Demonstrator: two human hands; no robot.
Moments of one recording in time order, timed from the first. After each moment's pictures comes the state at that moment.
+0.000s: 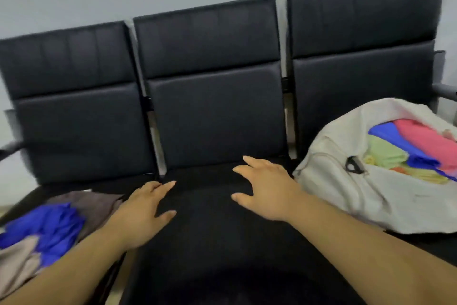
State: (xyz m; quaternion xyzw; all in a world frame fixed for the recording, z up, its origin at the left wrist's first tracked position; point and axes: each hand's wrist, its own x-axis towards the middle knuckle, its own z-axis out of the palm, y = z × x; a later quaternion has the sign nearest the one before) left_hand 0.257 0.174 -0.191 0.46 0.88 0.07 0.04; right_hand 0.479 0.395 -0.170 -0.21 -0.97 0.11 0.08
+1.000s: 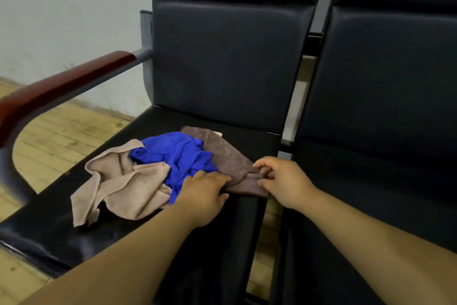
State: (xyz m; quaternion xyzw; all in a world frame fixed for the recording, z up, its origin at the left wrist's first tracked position) left_hand 0.054 0.025 -0.317 0.36 0.92 0.08 0.09; right_hand 0.144 0.235 -0.296 -0.11 -0.94 0.31 0.03
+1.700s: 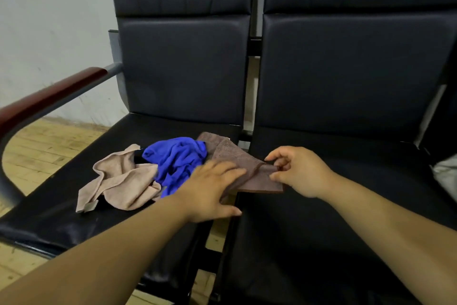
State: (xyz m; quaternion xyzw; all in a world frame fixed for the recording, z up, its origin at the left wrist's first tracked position) left_hand 0.146 0.066 -0.272 0.55 0.83 0.04 0.05; right_hand 0.290 0.292 -0.232 -0.15 -0.92 0.35 0.03
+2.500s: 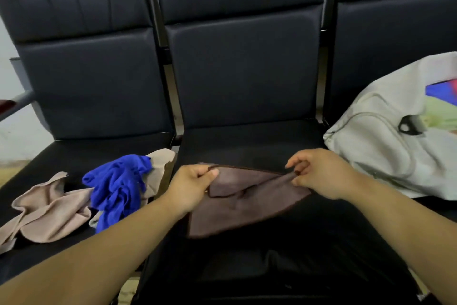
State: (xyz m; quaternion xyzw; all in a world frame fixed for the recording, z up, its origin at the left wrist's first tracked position) left_hand 0.262 0.187 -0.267 0.34 0.80 0.45 0.22; right_hand 0.487 0.408 -0.231 -0.29 -0.90 0.31 0.05
